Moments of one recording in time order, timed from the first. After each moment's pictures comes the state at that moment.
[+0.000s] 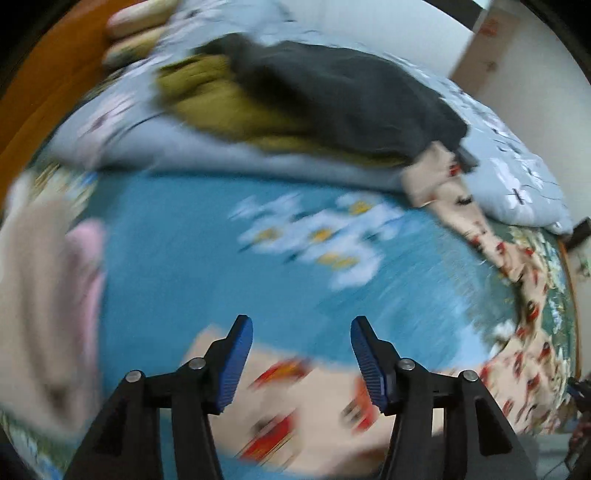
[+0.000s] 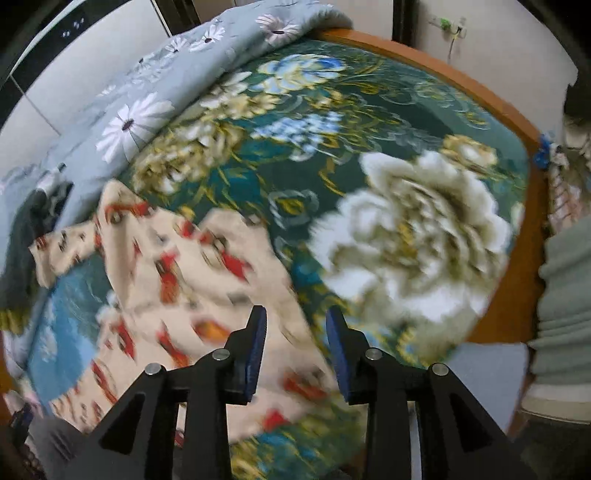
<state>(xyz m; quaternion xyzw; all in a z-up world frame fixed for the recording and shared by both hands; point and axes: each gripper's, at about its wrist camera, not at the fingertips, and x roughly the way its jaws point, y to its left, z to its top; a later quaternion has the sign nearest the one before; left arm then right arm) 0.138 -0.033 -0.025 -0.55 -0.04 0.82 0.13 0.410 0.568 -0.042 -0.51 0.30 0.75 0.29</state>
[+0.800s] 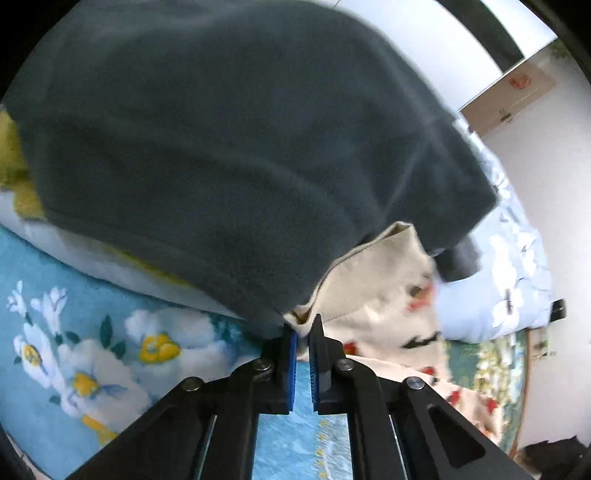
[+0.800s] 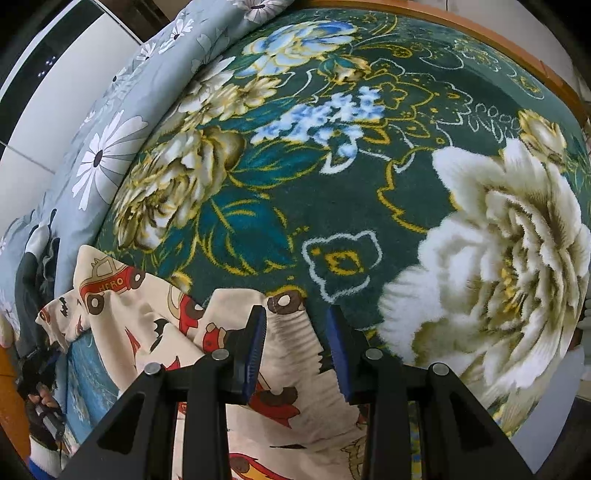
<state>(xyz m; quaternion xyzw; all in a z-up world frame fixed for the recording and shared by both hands) -0.023 0.098 -0.086 -0.55 -0.20 0.80 0.13 0.339 0.619 -0.108 -0.49 0.38 0.73 0.28</state>
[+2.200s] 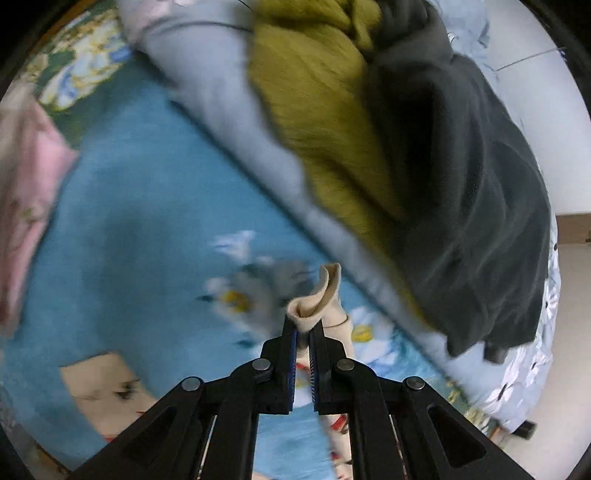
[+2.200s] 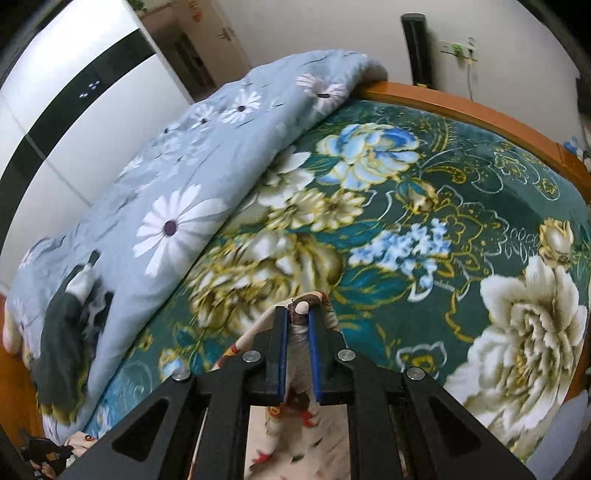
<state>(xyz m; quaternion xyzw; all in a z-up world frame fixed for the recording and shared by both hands) -0.043 -0.068 -0.072 -0.63 -0.35 0.69 -0.07 0.269 0.606 -0.015 -0.38 0.33 0.81 0.30</state>
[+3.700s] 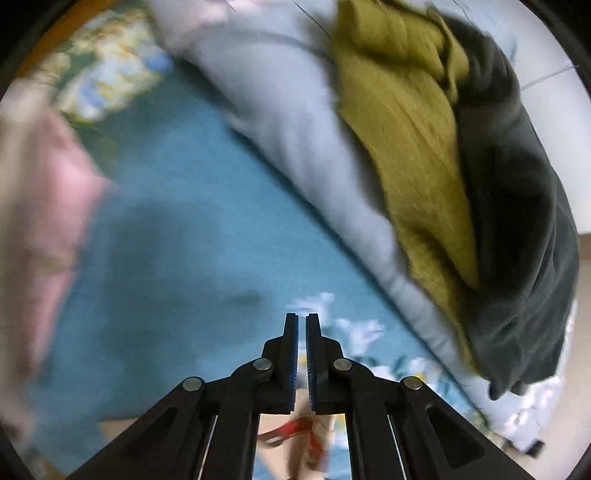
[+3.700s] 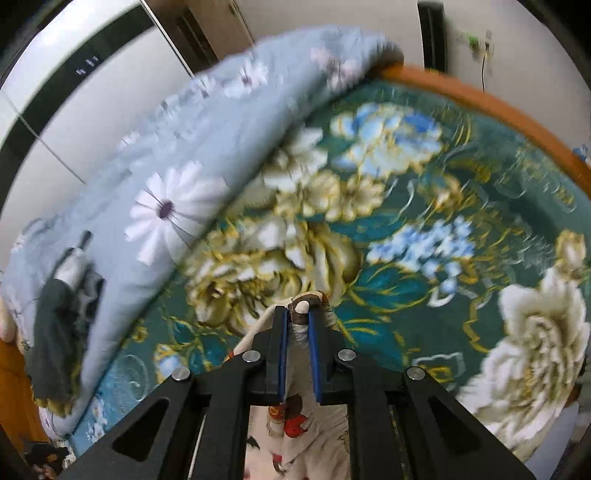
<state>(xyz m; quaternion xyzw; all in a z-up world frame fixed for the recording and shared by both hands) -0.019 -0.128 -0.111 -0.62 -0.33 0.71 -0.11 0.219 0.605 -0.039 -0.44 0.32 0.79 0.28</state>
